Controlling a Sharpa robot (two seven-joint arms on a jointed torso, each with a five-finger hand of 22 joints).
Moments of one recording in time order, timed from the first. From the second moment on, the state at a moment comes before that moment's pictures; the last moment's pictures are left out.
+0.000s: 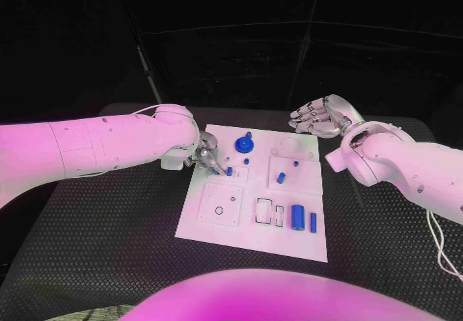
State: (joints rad) left arm 1.34 -0.70 -0.24 1.36 -1.09 0.30 -0.49; left_hand 1.04 0.07 0.19 0.10 0.05 0.87 0.03 0.78 0.57 1.27 -0.03 1.06 0.89 1.47 -0.07 1.57 1.31 0.10 1.35 0.03 1.28 1.16; right arm 1.13 -0.72 0.06 1.40 -0.86 -0.43 0.03; right_hand 1.40 -0.11 0.23 0.16 0.37 0.88 0.22 0.24 0.07 1.00 0.14 0.38 0.08 1.15 0.10 0.17 0.31 0.18 0.85 0.22 0.39 0.09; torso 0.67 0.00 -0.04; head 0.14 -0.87
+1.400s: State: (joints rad) left arm 1.34 -0.69 -0.24 1.35 -1.08 0.27 -0.49; left_hand 1.00 0.06 0.13 0.12 0.05 0.87 0.03 0.78 0.57 1.27 -0.03 1.06 0.89 1.47 -0.07 1.57 1.31 0.10 1.35 0.03 1.28 1.16; right arm 1.13 -0.72 0.05 1.40 -0.86 -0.43 0.03; right_hand 1.40 -0.11 0.23 0.16 0.37 0.88 0.22 0.24 0.07 1.00 0.14 0.38 0.08 1.15 0.10 0.17 0.31 0.18 0.85 0.22 0.39 0.09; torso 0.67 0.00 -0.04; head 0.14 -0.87
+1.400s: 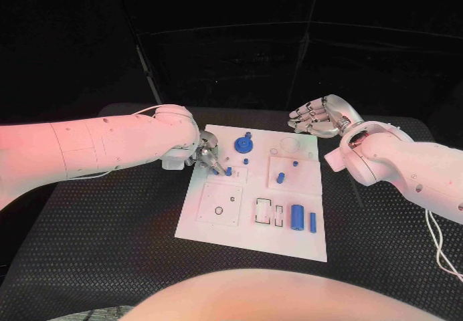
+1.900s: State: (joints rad) left arm 1.34 -0.69 -0.24 1.35 -1.08 0.26 -0.49; left_hand 0.98 0.04 0.10 0.13 0.05 0.87 0.03 0.78 0.57 1.27 -0.03 1.06 0.89 1.47 -0.07 1.57 1.31 0.10 1.35 0.03 1.28 1.16; right arm 1.13 -0.72 0.05 1.39 -0.86 -0.43 0.03; right_hand 1.40 -0.11 0.23 0.16 0.37 0.88 0.22 0.24 0.07 1.00 0.14 0.38 0.07 1.15 0.10 0.16 0.30 0.18 0.85 0.22 0.39 0.09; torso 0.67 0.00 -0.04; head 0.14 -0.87
